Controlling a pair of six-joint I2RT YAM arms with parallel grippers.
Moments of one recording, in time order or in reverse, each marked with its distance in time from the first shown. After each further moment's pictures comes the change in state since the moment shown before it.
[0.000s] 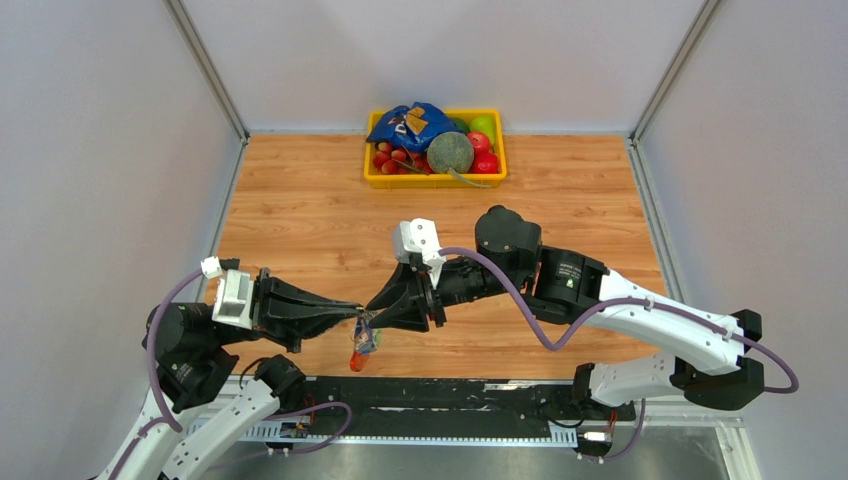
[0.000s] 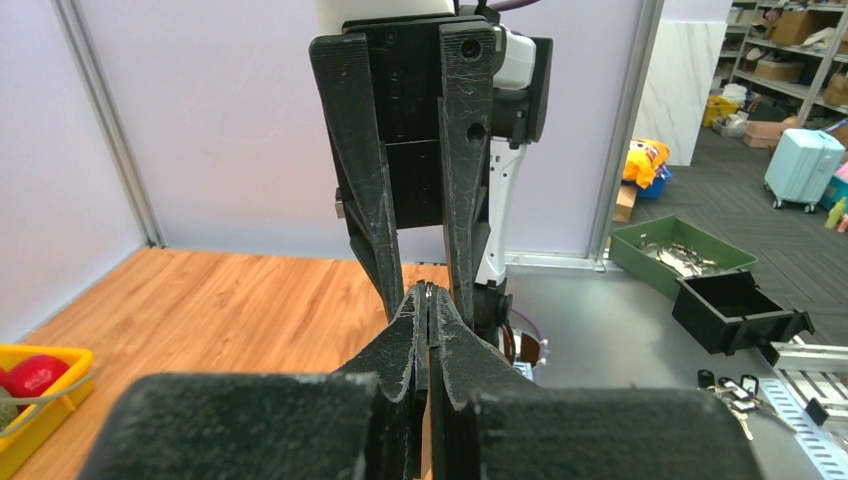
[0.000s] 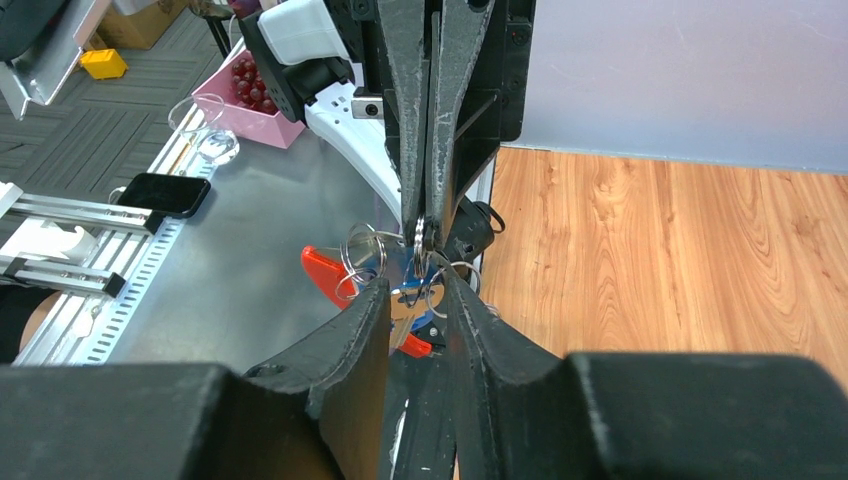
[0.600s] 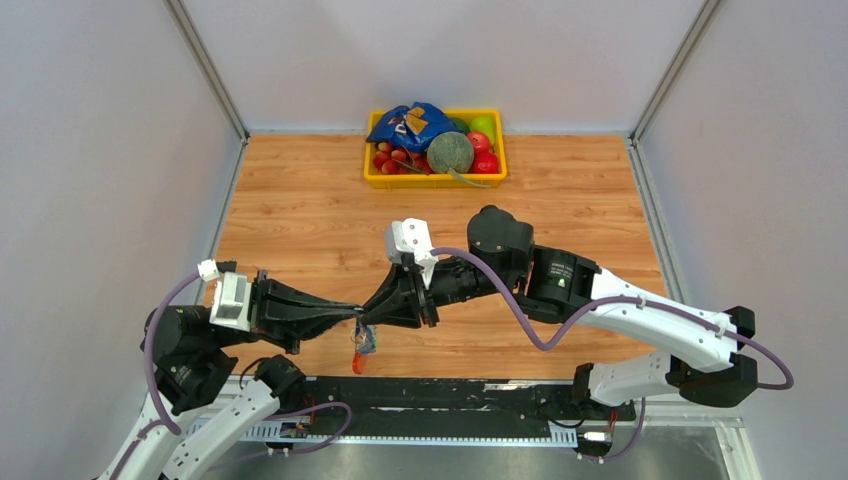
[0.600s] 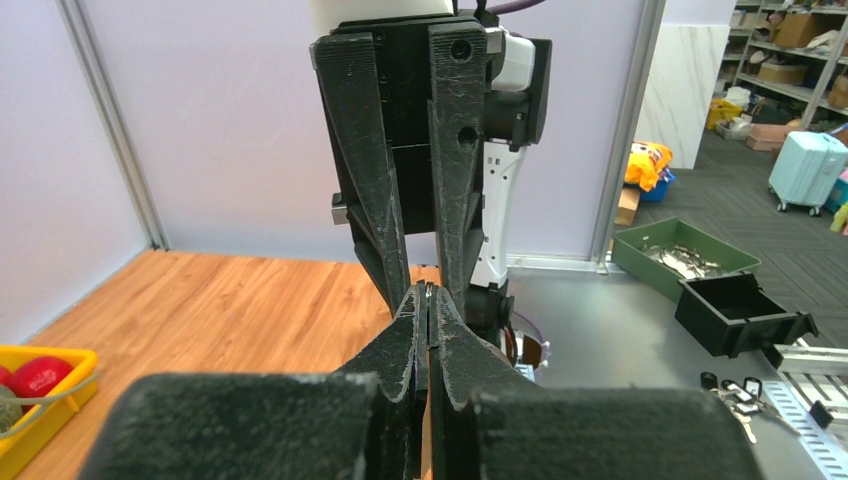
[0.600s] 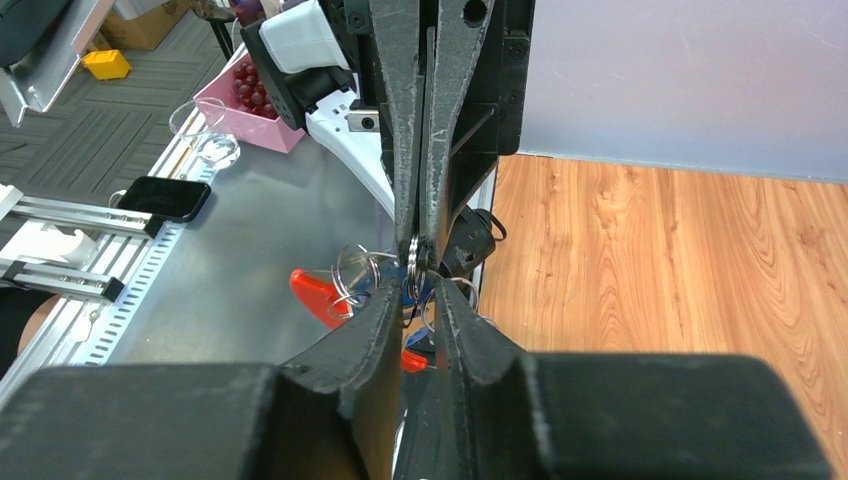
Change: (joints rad) left arm 0.000 -0.015 -0.006 0.000 -0.007 0.000; right arm 0.010 0.030 0.017 0.022 0.001 0.003
